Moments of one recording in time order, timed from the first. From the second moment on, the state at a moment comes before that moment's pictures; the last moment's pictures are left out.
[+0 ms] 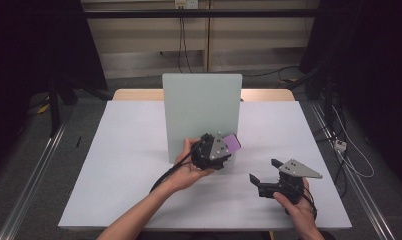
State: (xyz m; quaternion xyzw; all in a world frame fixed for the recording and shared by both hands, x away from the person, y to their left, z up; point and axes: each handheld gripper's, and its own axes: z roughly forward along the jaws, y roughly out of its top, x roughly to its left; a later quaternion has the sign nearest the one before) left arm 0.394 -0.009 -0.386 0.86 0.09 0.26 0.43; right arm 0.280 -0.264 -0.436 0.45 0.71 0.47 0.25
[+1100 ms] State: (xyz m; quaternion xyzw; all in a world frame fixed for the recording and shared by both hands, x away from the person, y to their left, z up) left arm 0.397 -0.018 -0.391 0.86 0.08 0.23 0.46; right arm 0.277 -0.273 -0.433 0.46 0.70 0.49 0.26
